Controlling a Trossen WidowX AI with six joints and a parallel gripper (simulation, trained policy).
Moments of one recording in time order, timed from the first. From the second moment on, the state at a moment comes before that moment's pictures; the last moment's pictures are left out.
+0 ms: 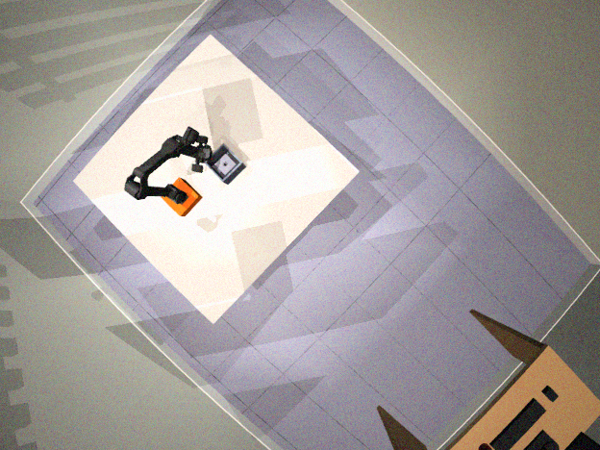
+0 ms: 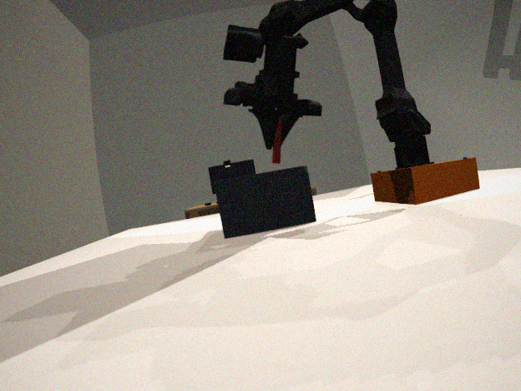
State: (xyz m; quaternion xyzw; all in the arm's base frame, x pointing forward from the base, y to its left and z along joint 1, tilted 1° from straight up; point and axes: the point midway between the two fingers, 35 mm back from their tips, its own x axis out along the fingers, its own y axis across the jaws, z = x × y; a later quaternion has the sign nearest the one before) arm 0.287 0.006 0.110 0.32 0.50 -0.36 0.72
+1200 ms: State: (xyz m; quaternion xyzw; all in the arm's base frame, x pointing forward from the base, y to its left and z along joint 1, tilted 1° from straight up) arm 0.323 -0.061 0.048 0.33 0.54 -0.39 0.67
